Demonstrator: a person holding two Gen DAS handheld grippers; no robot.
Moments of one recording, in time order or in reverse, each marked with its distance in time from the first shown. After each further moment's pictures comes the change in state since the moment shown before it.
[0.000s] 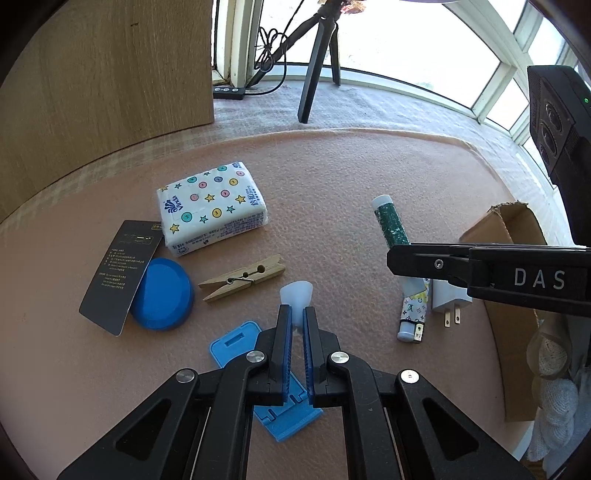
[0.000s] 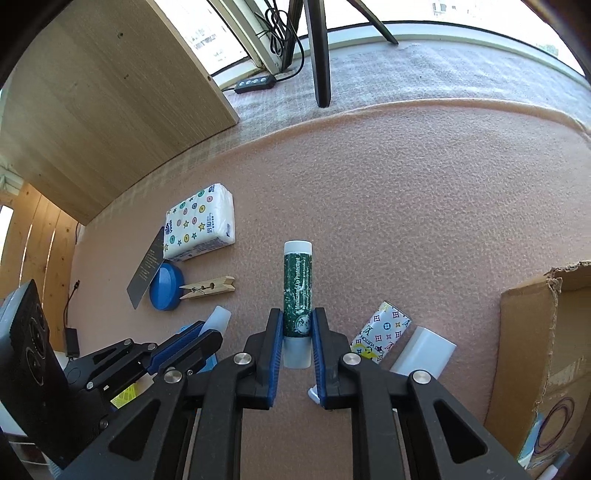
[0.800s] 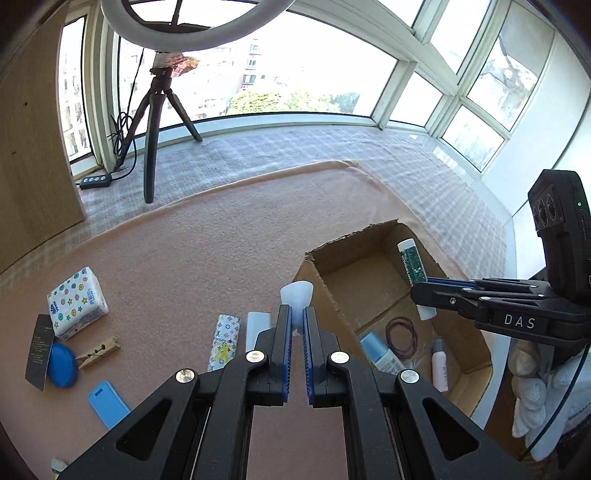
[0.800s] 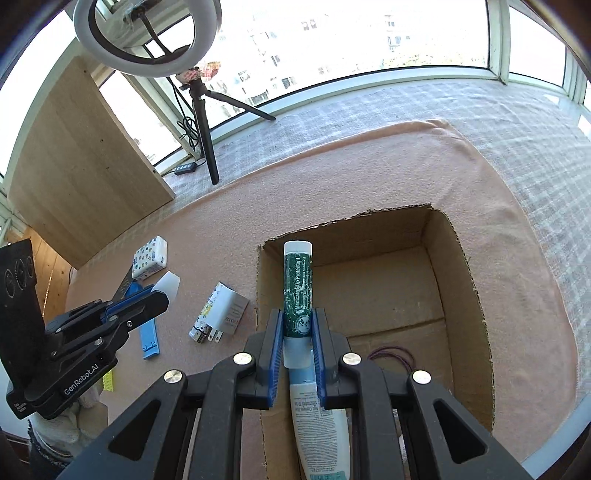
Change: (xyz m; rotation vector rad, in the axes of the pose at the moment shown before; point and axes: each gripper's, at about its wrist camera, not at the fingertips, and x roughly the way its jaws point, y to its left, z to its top) left arm -0.036 -0.156 0.026 0.206 -0.101 -0.218; right arm -0.136 -0.123 -0.066 0.114 -0.222 -0.104
